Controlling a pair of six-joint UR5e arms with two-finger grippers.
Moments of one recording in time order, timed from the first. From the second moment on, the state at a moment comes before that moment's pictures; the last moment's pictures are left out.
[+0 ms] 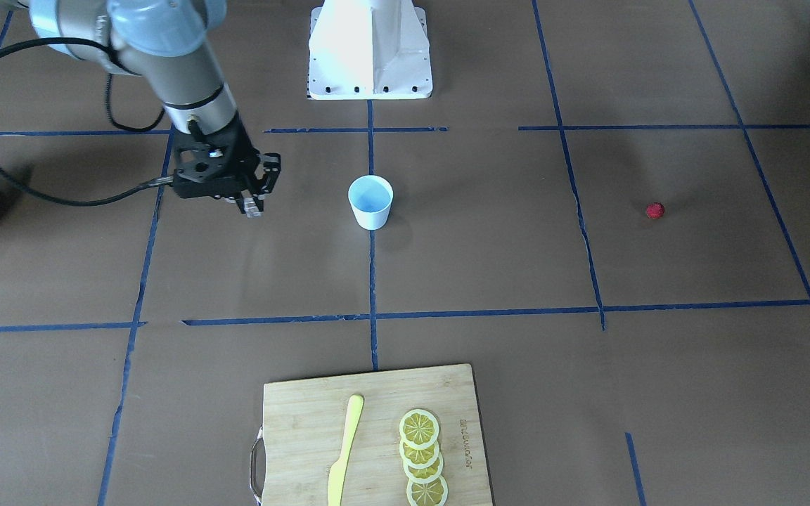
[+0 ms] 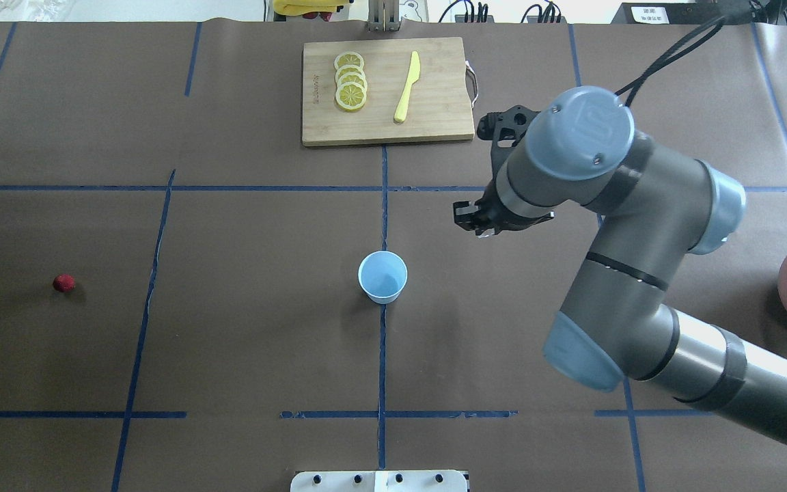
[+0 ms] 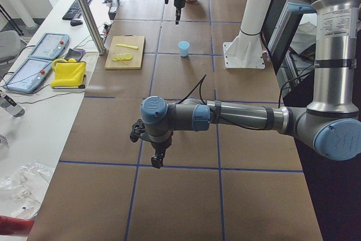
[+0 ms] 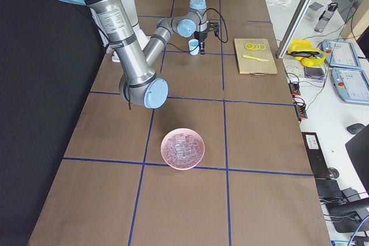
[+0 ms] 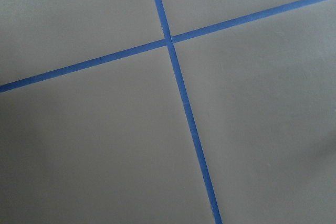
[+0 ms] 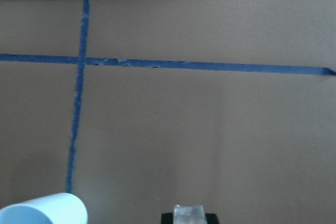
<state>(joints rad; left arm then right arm) -1.55 -1.50 -1.72 -1.47 -2.33 0.27 0.58 -0.98 1.86 -1.66 1.84 1.14</state>
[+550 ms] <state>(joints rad) -1.55 -1.50 -1.72 -1.47 -2.33 0.27 0.45 -0.82 1.75 -1.68 1.73 1.33</state>
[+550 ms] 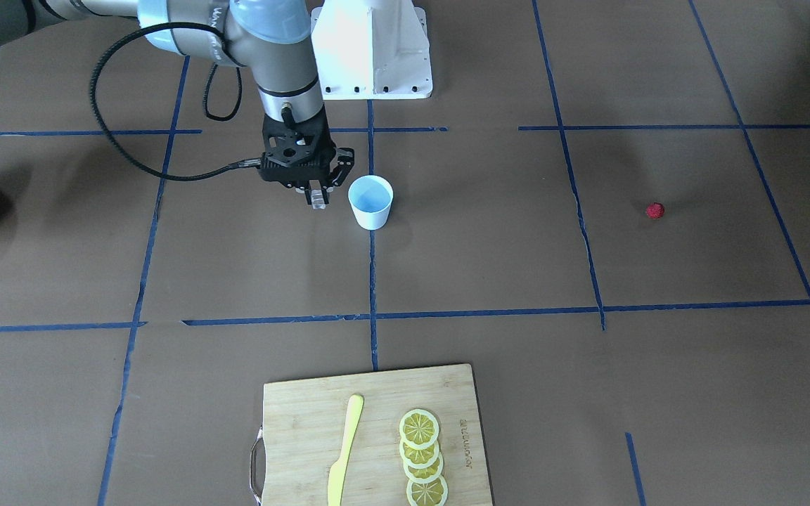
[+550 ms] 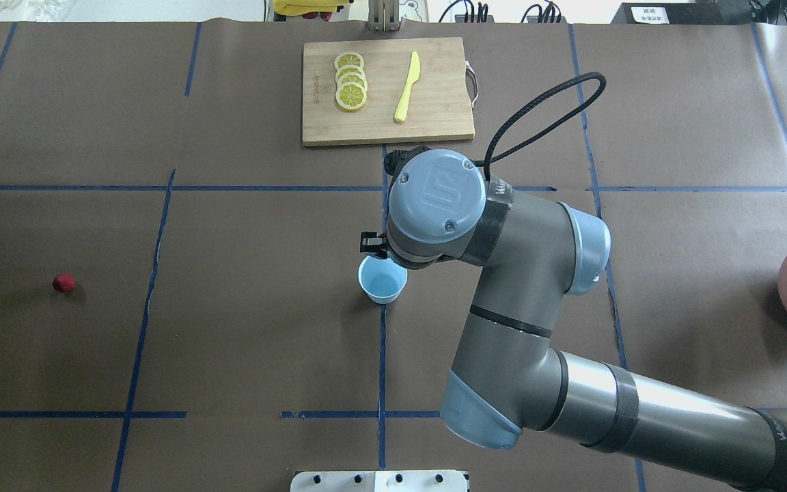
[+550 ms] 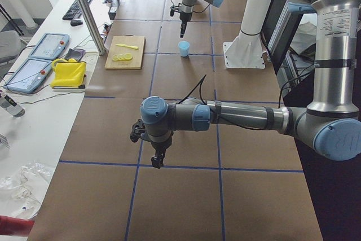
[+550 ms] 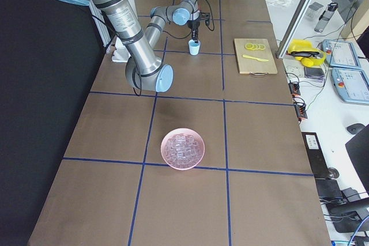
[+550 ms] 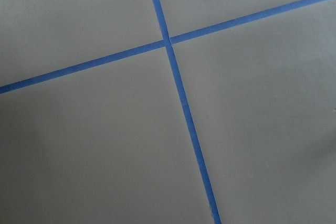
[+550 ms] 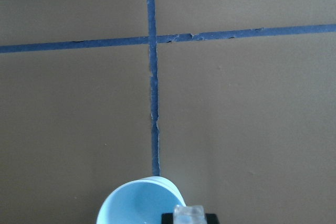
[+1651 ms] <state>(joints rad) -1.55 -1.50 -1.72 -1.47 -2.33 0.27 0.42 -0.78 1.70 -1.68 1.70 1.35</state>
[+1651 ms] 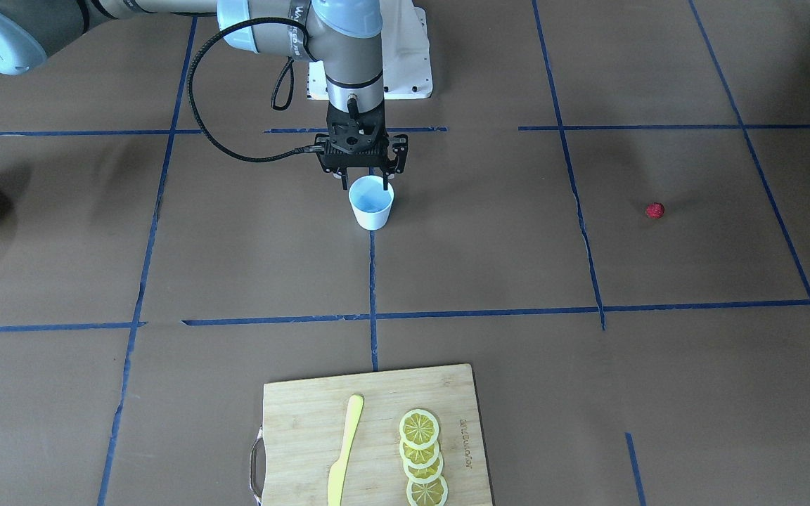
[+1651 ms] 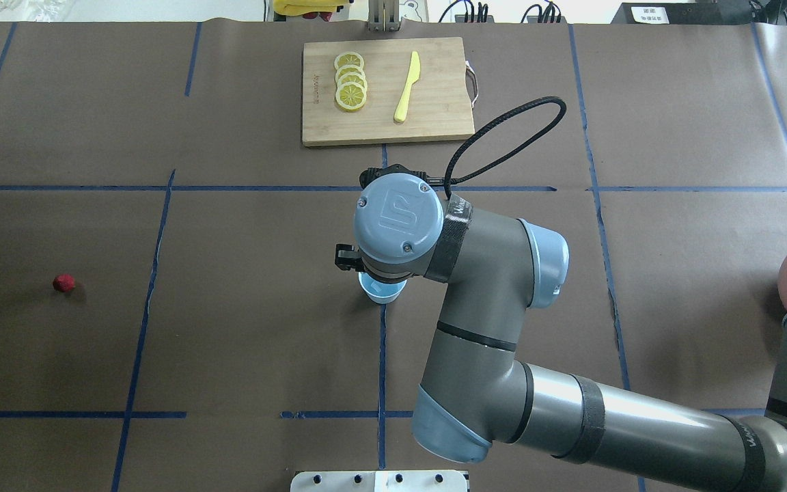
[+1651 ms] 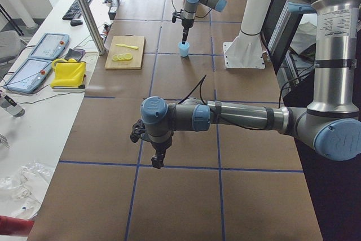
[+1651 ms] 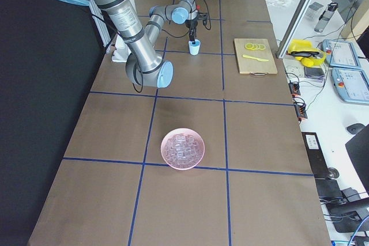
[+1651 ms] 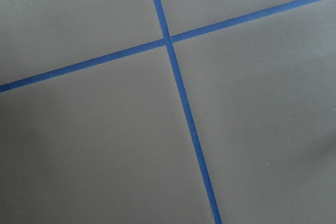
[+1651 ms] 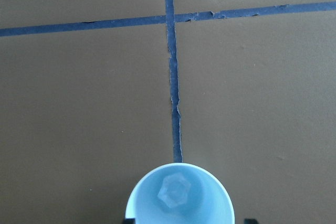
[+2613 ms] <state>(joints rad) -1.55 -1.50 -1.72 -1.47 -2.33 0.27 0.73 -1.06 1.89 -1.68 2.02 0.87</state>
